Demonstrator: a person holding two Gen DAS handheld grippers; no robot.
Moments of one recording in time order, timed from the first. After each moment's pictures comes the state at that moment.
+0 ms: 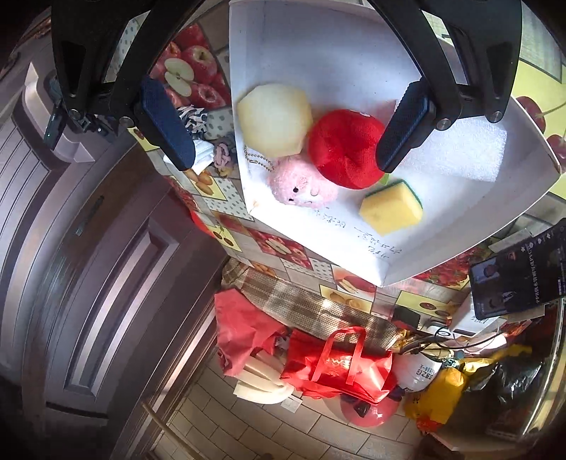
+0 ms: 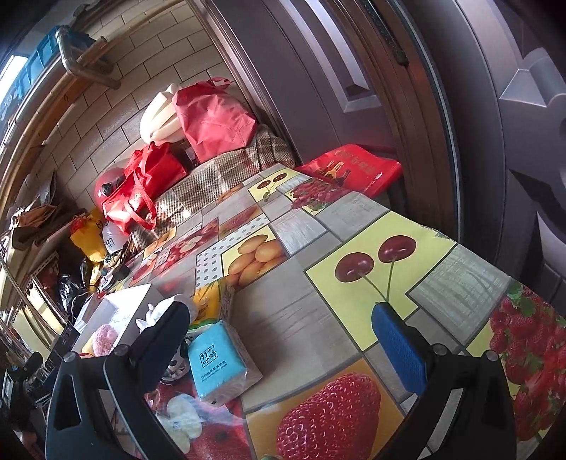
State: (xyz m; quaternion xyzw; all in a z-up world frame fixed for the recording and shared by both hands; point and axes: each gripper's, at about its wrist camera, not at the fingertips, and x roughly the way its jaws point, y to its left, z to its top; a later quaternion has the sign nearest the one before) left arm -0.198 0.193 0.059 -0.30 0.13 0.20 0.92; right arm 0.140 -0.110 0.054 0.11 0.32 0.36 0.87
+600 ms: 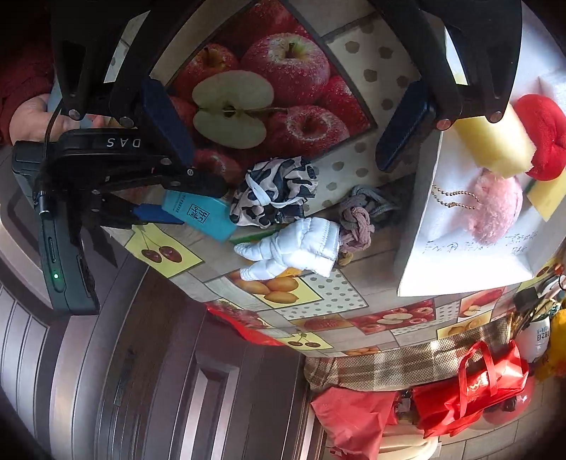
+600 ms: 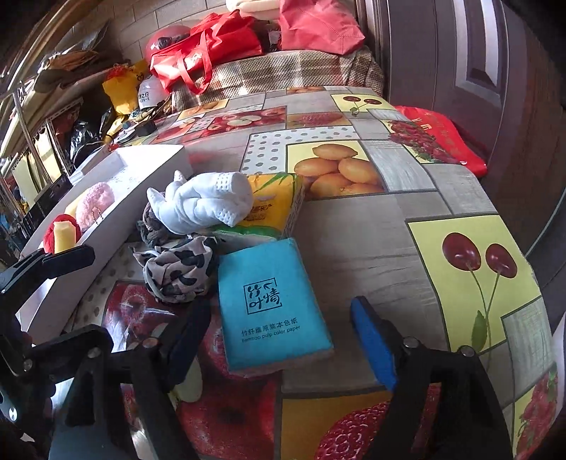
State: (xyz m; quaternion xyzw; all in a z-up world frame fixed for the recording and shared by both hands) left arm -0.031 0.080 0.031 -0.12 0.33 0.11 0.93; right arm 0.121 -0.014 0.024 -0.16 0.39 0.46 0.78
